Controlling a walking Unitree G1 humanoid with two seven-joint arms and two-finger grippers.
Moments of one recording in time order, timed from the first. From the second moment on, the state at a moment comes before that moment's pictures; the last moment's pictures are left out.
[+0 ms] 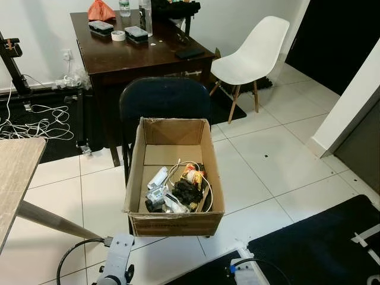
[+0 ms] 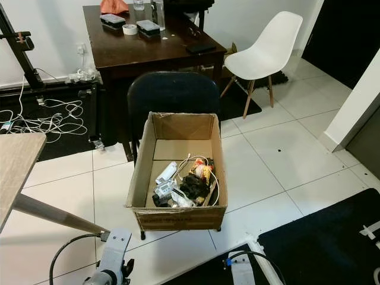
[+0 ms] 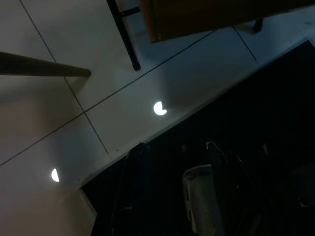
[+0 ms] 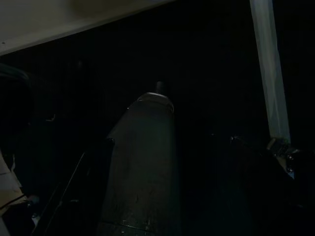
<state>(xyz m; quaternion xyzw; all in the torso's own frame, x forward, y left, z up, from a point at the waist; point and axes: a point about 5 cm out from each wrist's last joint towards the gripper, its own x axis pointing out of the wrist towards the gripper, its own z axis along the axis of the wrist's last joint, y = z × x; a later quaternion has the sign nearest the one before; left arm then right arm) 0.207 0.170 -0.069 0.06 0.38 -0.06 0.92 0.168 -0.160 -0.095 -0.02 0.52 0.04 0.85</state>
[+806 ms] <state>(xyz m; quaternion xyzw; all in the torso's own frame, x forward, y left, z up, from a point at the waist) 0.207 0.169 -0.068 0.06 0.38 -0.06 0.92 0.167 -0.153 -0.096 -0.02 0.52 0.04 0.85</state>
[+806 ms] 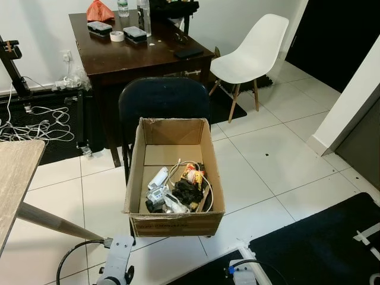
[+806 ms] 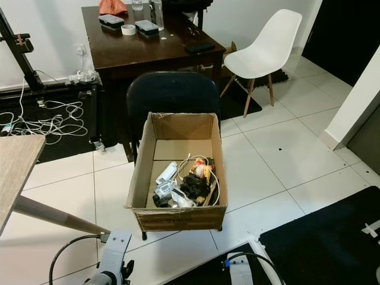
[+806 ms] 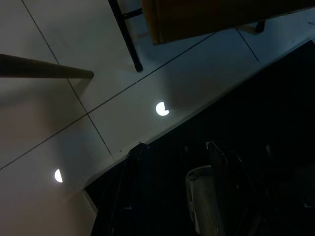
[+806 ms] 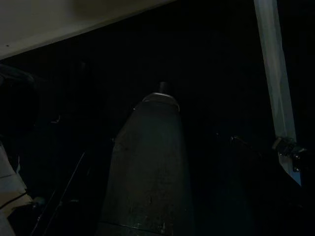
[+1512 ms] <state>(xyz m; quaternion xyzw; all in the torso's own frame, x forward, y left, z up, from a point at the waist) 0.217 0.171 -0.062 0.07 0.37 -0.07 0.92 0.166 -0.145 -0.096 -0.01 0.52 0.05 0.85</state>
